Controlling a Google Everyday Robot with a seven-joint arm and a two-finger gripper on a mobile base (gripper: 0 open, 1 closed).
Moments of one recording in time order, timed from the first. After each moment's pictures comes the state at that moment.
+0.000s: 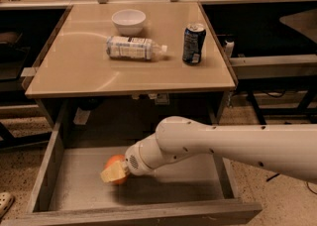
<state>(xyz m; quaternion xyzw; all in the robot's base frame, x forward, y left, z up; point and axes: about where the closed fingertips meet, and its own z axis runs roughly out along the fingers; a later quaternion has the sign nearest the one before) 0.428 0.118 0.627 -0.31 0.87 0.35 0.15</state>
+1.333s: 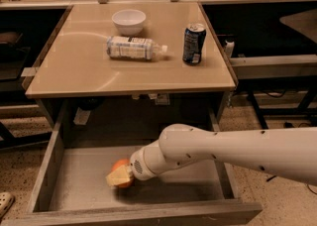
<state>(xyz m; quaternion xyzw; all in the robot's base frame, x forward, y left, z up) 0.424 0.105 0.603 -0.29 0.88 0.34 0.15</state>
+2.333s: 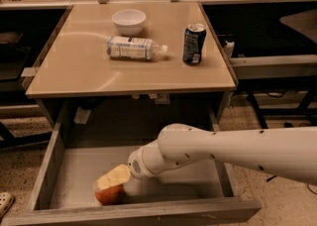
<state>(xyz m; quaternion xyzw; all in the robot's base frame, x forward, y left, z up) 0.424 0.105 0.603 -0.29 0.88 0.34 0.15</state>
